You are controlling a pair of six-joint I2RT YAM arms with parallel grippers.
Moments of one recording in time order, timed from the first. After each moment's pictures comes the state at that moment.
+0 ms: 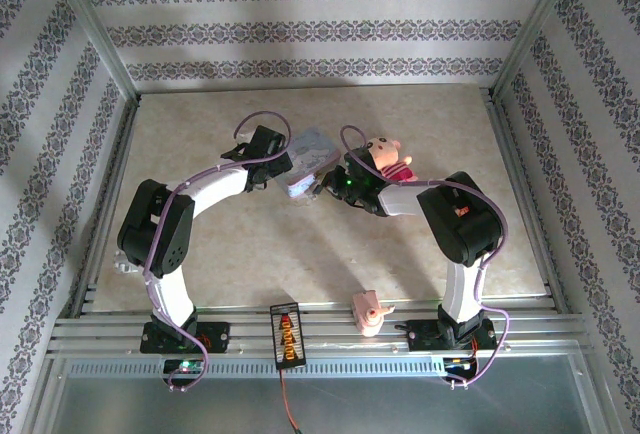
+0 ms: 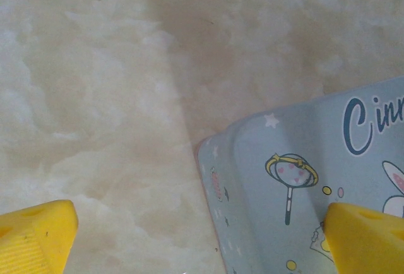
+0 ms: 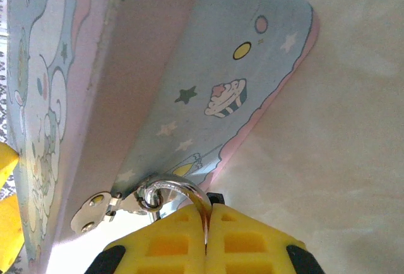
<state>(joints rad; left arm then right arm) -0.41 1.82 1.21 -0.36 -0.29 -0.80 0.52 1.91 0.96 0.27 -0.24 1.08</state>
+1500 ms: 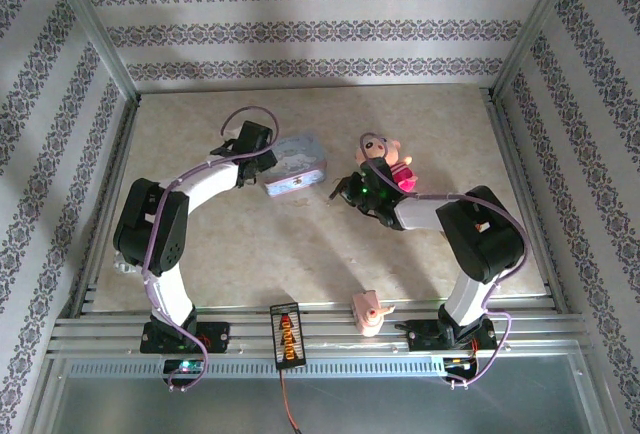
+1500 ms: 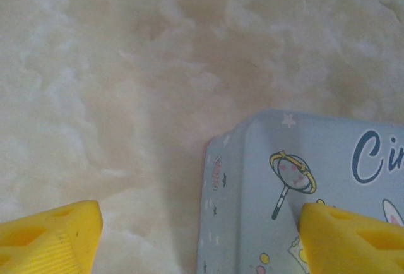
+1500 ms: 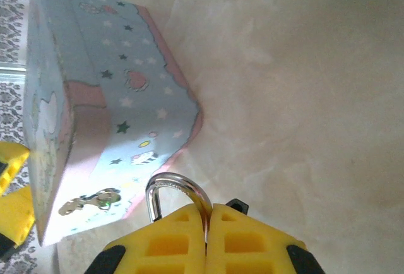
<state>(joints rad) -0.33 1.82 1.21 -0.35 -0.30 -0.79 0.49 1.75 0.76 0.34 -0.20 1.14</state>
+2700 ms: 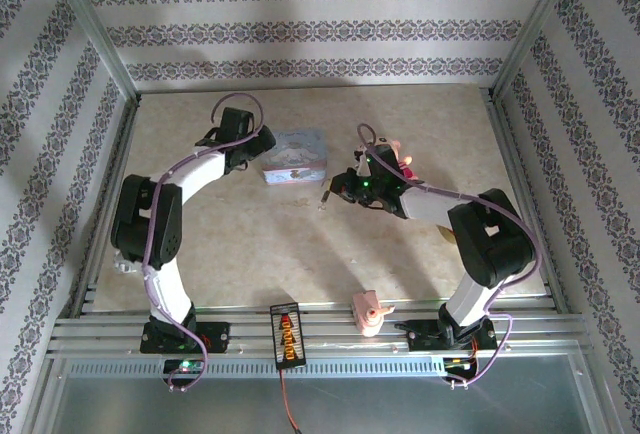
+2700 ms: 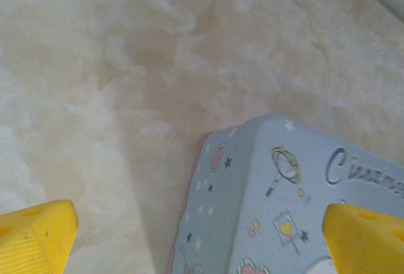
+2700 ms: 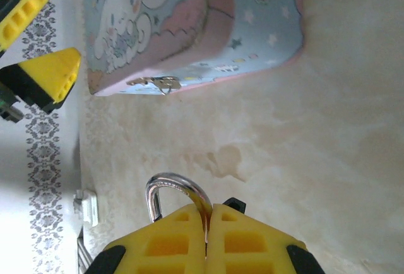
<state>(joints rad) -0.22 1.82 1.26 -0.26 -0.07 -0.74 0.43 1.72 0.89 0.14 -0.54 0.89</state>
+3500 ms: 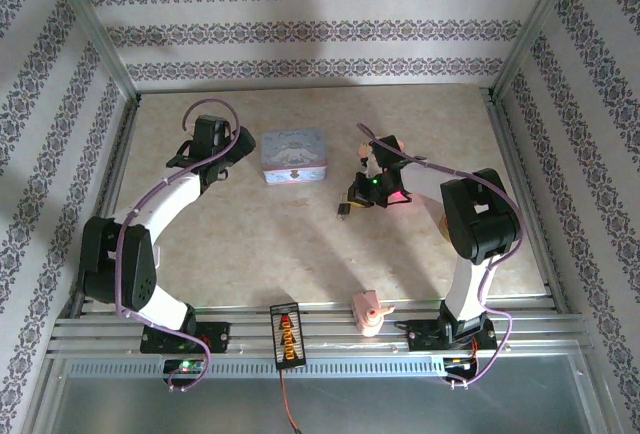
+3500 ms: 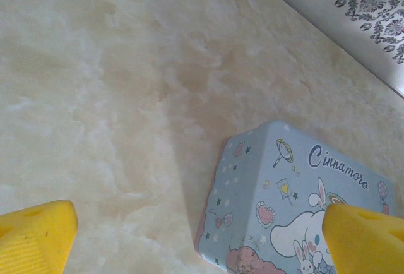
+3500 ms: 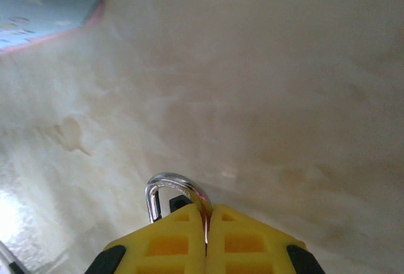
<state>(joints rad) -0.18 1.53 1.07 -0.26 -0.12 -0.76 0.33 1.87 1.10 -0.41 -0.52 0.55</state>
